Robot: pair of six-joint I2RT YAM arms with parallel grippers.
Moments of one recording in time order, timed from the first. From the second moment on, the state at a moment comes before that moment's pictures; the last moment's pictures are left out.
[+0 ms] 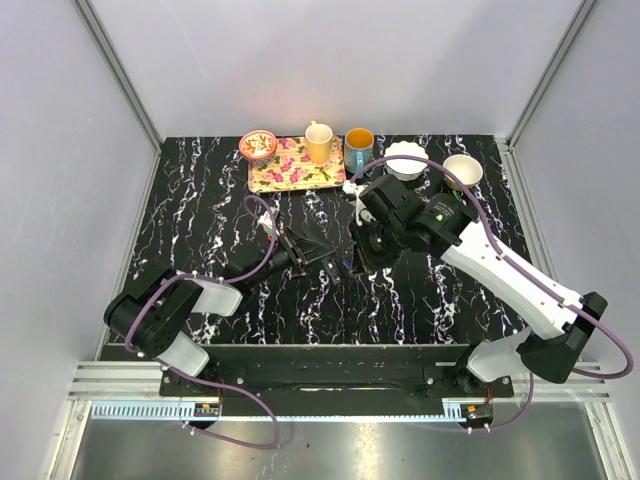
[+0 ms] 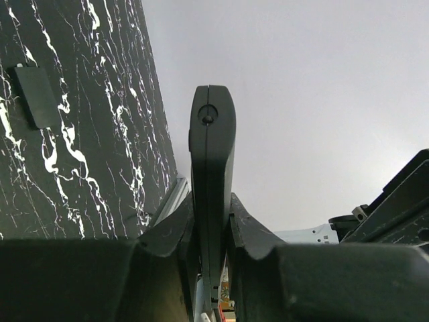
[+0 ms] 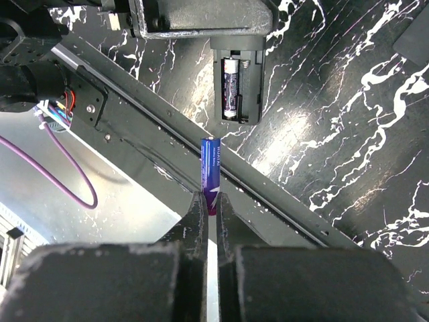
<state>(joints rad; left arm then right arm) -0.57 1.54 0.38 1.21 0.46 -1.42 0.85 1.39 1.55 -1.12 -0.16 0.42</state>
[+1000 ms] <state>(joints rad) -0.60 1.61 0.38 1.25 0.46 -1.48 0.85 1.62 1.61 -1.20 -0.16 0.37</state>
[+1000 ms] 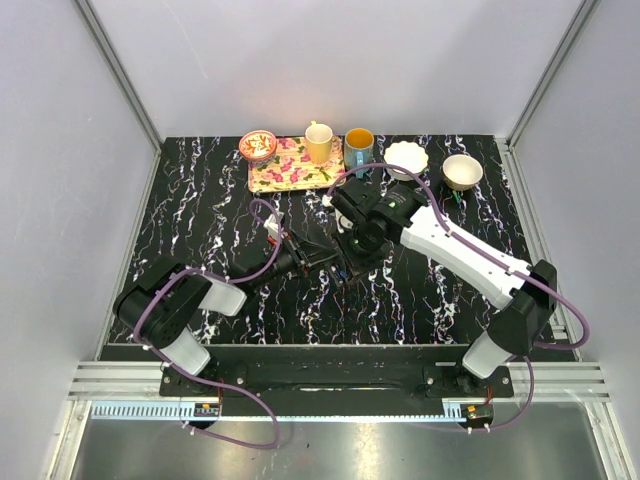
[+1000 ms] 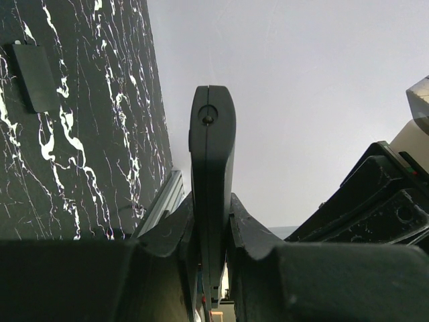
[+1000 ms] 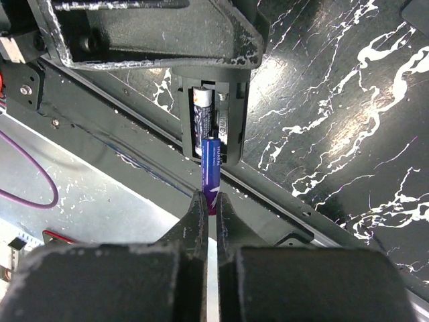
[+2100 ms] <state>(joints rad) -0.63 1.59 0.37 1.25 0.43 -1.48 0.85 1.66 1.60 -1.17 -0.12 0.38</state>
